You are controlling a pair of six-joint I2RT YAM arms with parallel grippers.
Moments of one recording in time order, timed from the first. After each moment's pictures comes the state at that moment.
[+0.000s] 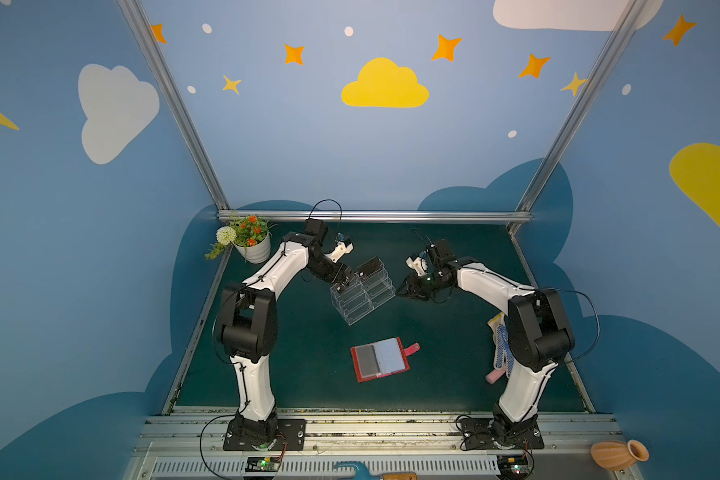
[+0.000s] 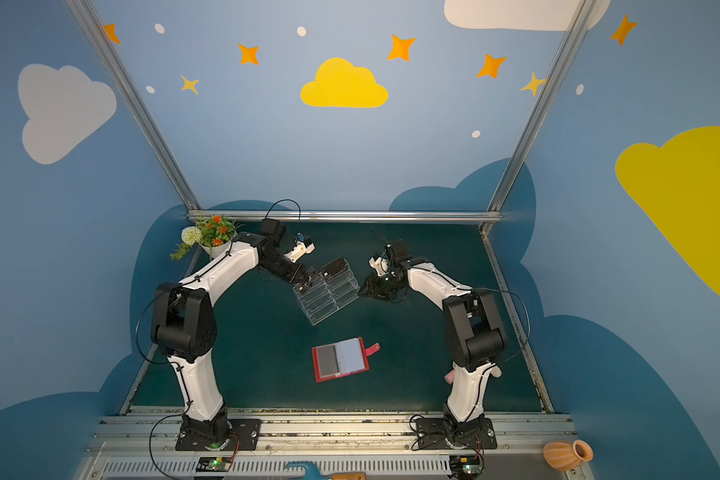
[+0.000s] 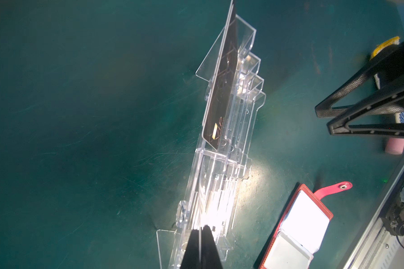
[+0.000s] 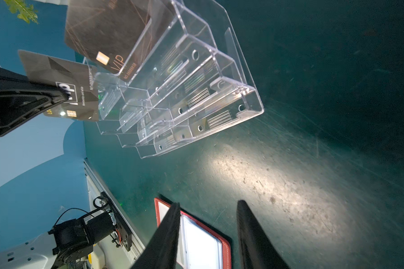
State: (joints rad) left arm -0.25 1.94 1.63 -0.90 0.45 0.26; right arm 0.41 1.86 1.32 -0.58 -0.60 0.38
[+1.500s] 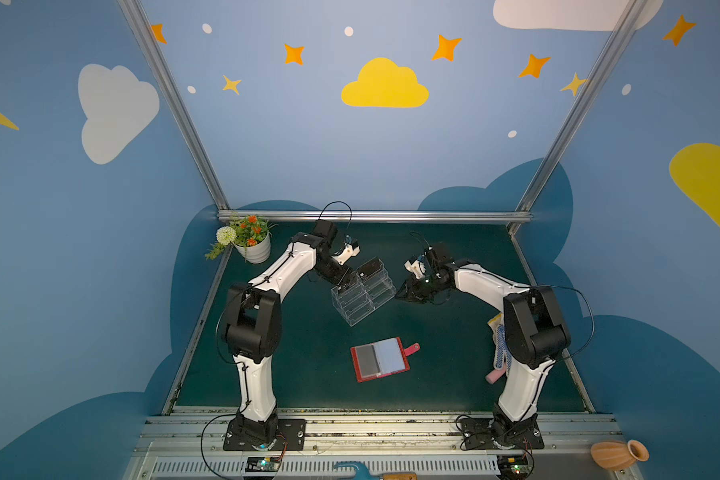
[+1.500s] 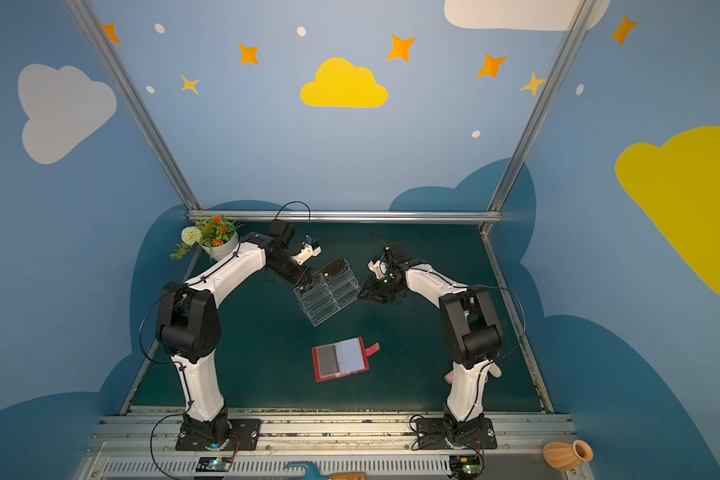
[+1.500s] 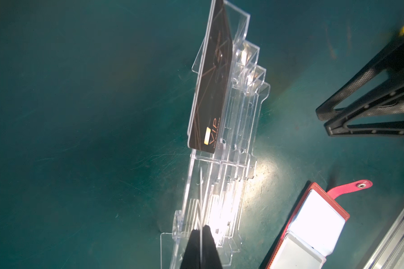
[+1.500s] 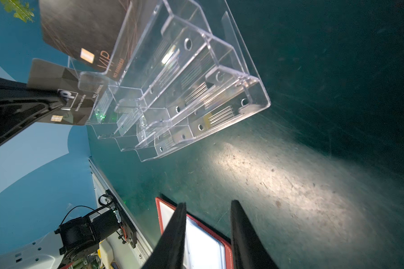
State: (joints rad) left arm -0.31 1.96 1.64 -0.91 0.37 0.26; right arm 0.42 1.89 1.31 -0.56 -0.63 0.41
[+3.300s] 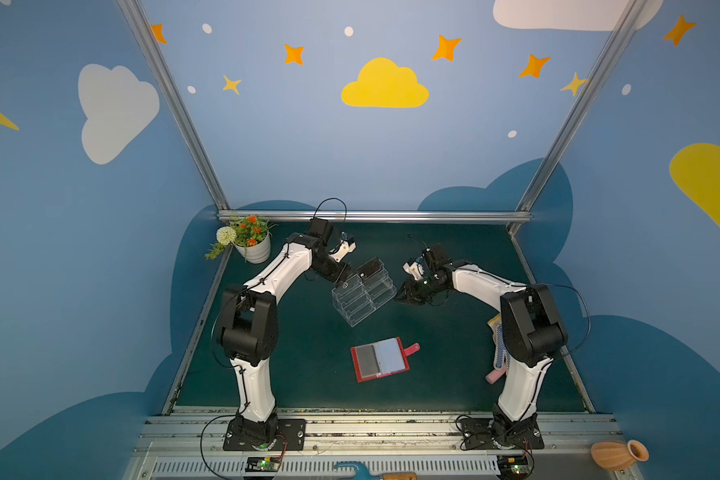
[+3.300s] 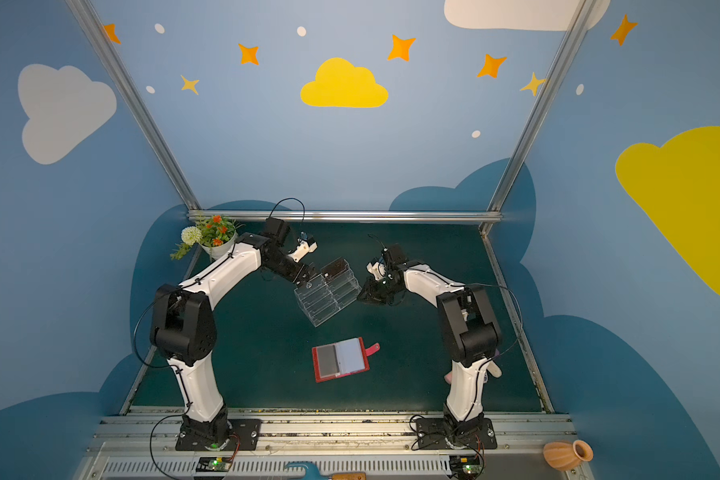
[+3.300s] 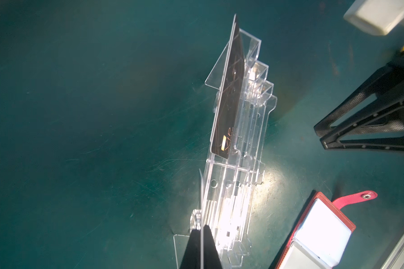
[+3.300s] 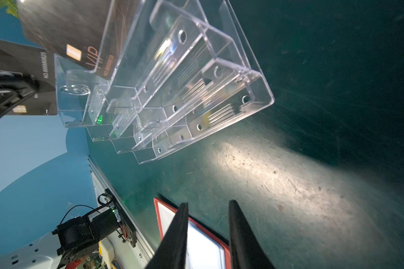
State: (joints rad) left arm -0.28 1.92 1.61 -0.85 0.37 0.24; right arm 0.43 1.91 1.31 -0.56 -0.63 0.42
